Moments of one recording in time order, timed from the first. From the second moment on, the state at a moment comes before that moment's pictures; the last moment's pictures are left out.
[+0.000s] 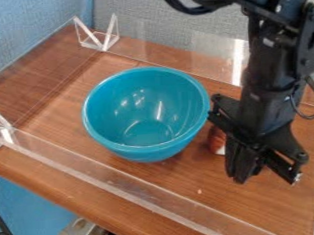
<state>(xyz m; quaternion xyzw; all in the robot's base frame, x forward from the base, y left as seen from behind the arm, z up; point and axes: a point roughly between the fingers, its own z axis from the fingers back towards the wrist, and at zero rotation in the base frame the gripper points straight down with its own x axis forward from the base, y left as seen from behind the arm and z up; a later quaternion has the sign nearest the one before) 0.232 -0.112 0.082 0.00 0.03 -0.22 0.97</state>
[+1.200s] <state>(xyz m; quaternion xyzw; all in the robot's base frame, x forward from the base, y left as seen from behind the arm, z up) 0.233 -0.107 0.081 0.01 0.03 -0.22 0.98</state>
